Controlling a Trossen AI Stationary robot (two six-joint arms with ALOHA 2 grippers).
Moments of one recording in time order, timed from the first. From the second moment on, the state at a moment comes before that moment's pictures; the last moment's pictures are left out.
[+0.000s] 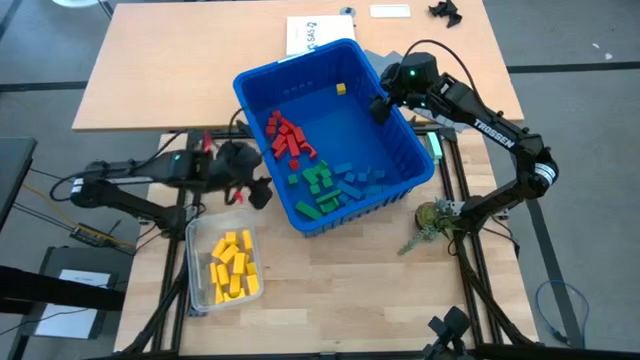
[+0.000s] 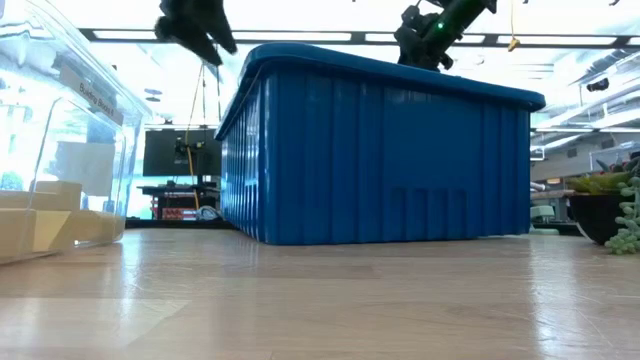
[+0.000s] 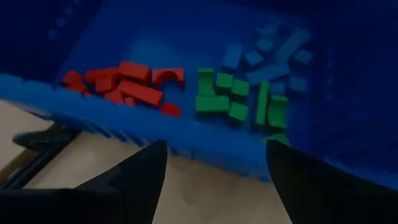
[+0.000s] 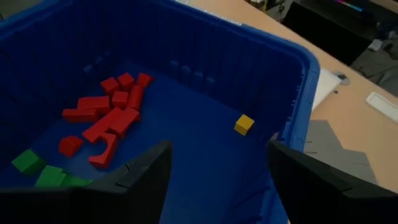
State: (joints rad) left arm 0.06 1.16 1.25 -0.94 -0.46 -0.44; right arm -0.74 1.42 1.49 -0.57 0.08 -0.16
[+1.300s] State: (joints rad) left arm 0.54 1.20 0.94 -0.62 -0.33 -0.19; right arm -0.98 1.60 1.48 -0.72 -0.04 -0.09
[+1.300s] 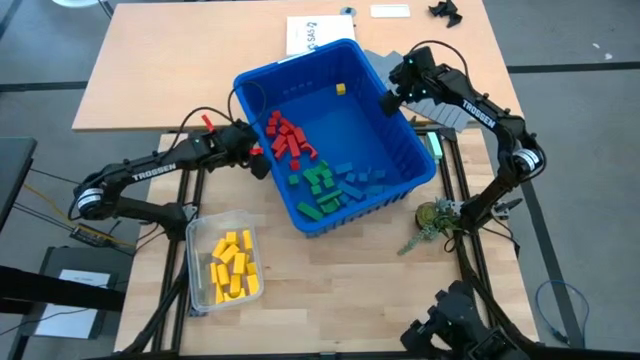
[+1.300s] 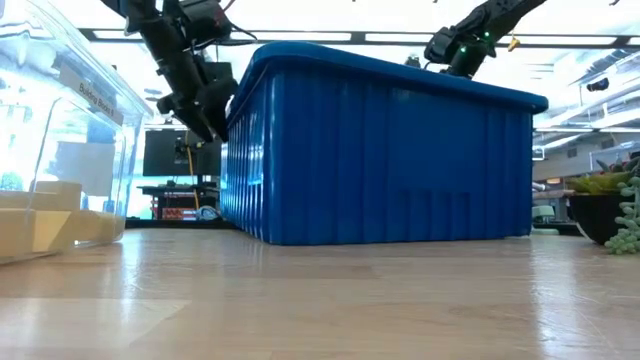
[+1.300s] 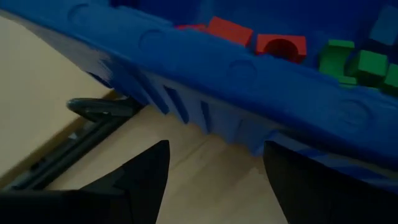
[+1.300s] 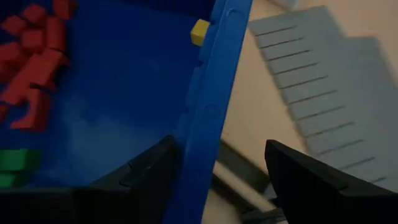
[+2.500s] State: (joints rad) left arm 0.54 1.09 0.94 -0.72 -0.43 -0.27; right arm -1.00 1.54 1.45 -0.82 0.17 -0.09
